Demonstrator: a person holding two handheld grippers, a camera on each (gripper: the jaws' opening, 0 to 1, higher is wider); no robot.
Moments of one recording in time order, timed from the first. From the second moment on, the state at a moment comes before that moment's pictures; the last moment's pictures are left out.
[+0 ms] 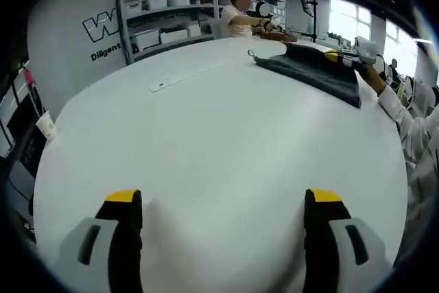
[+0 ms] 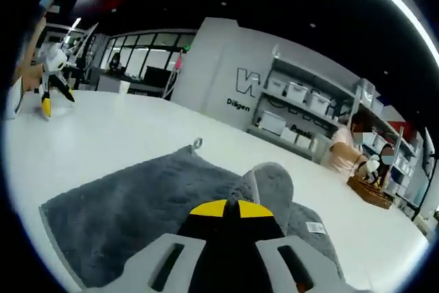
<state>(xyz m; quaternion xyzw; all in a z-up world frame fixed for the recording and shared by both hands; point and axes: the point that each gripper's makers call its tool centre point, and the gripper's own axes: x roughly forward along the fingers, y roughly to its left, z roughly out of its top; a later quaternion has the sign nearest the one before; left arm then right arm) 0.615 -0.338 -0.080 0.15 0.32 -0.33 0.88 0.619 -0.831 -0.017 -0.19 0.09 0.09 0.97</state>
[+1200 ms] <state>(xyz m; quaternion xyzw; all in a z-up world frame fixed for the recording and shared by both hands) 0.613 -0.342 -0.084 0.15 0.32 -0.33 0.87 0.607 -0.745 -0.030 -0.31 0.07 0.22 0.92</state>
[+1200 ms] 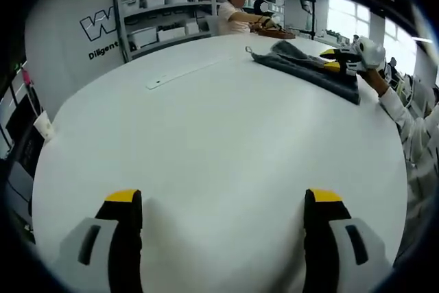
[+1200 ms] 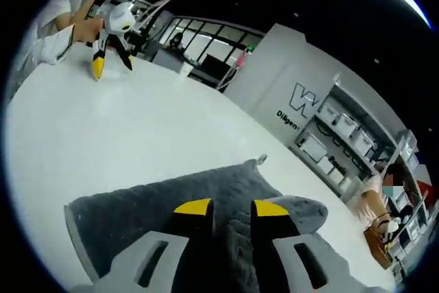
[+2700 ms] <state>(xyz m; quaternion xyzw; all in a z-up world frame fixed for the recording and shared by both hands) 0.611 -0.341 -0.083 0.15 0.32 -0.33 0.87 0.575 -0.855 -0.006 0.02 0.04 0.10 0.99</state>
